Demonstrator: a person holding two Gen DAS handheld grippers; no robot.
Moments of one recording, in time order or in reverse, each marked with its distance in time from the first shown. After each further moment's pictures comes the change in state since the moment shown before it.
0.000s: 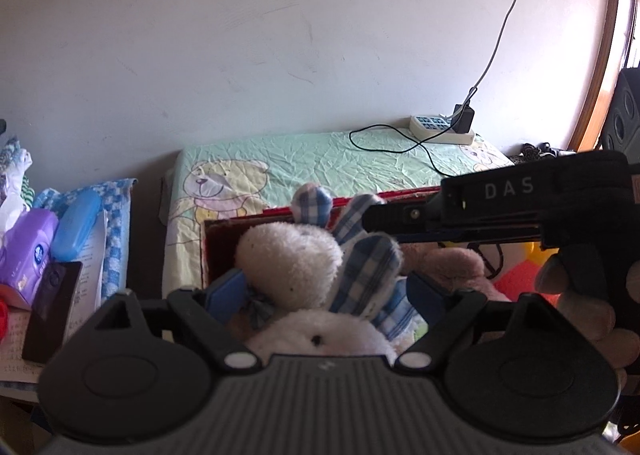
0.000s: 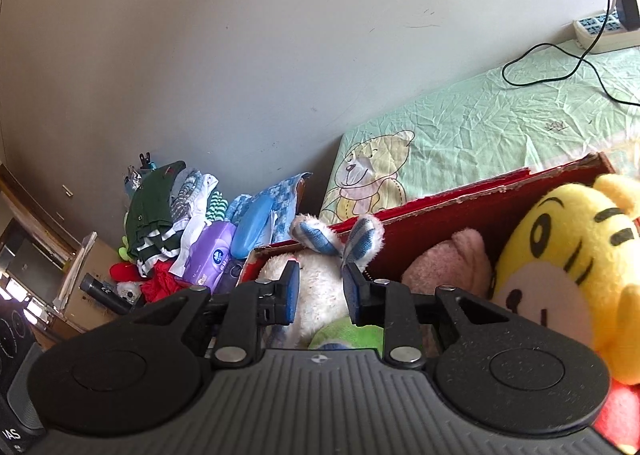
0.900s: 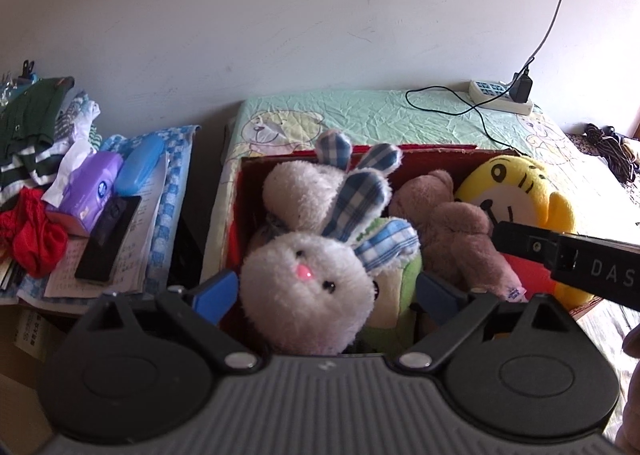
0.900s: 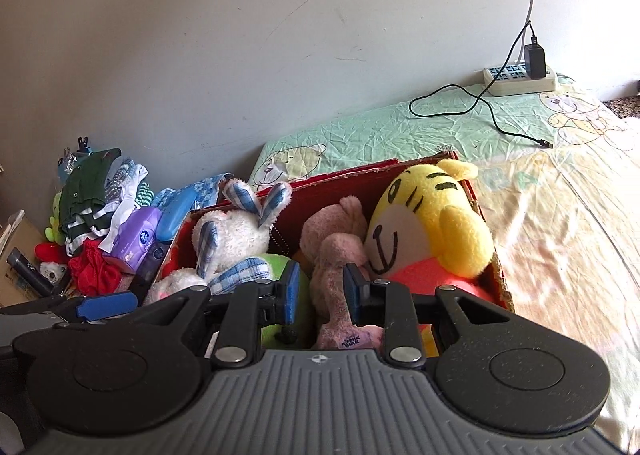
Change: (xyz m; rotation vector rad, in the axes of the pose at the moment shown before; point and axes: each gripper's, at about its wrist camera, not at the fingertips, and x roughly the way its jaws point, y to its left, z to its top) left arm -0.021 -0.044 -0.007 -0.092 0.152 0.247; right arm -0.067 0.009 -0.042 -0.090 -0.071 -0.266
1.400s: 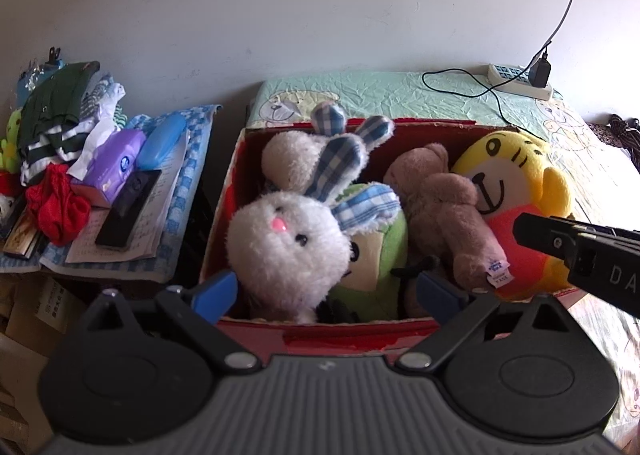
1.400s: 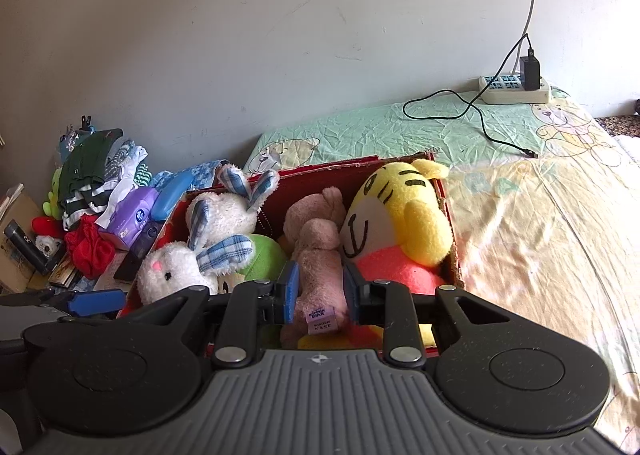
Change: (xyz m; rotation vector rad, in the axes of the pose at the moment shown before) left arm -0.014 -0.035 -0.014 -0.025 0.053 0.092; right arm -0.028 -0.011 -0.006 -0.074 0.019 -0.014
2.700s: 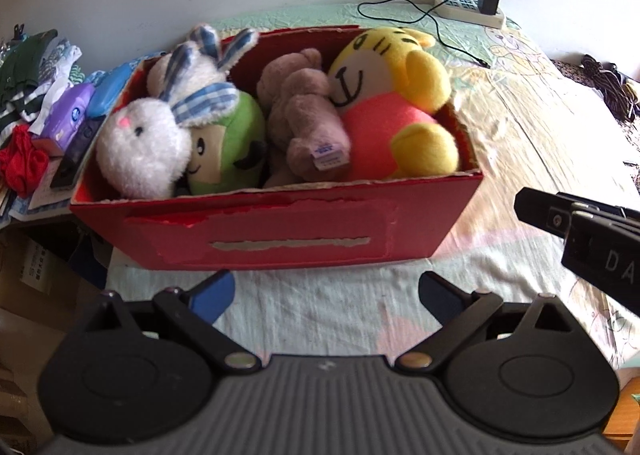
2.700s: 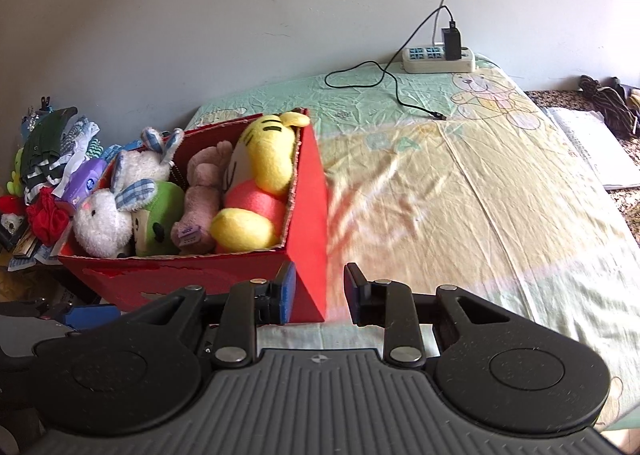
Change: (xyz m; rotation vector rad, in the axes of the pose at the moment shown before) left arm -0.009 -0.108 -0.043 0.039 0.170 -0.050; right arm -0.045 -0.078 -0.033 0.030 0.077 -0.148
